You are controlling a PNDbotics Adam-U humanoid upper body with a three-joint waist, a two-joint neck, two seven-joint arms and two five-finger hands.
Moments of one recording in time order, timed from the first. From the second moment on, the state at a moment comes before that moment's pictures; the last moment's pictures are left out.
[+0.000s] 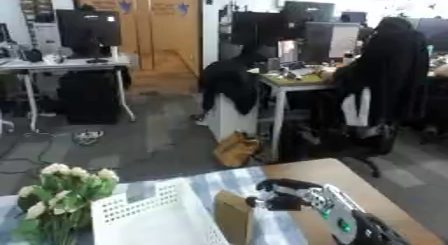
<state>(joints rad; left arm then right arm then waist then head) -0.62 0.07 -0.04 -1.99 0.12 -0.37 0.07 -0.59 -0.44 0.09 -1.02 0.70 -0.10 0.52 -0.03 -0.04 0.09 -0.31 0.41</state>
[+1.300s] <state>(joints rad) -0.62 0.06 -0.04 -1.99 0.12 -0.37 0.07 -0.60 -0.43 0.09 -0.99 0.53 -0.08 0.56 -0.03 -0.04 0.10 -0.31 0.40</state>
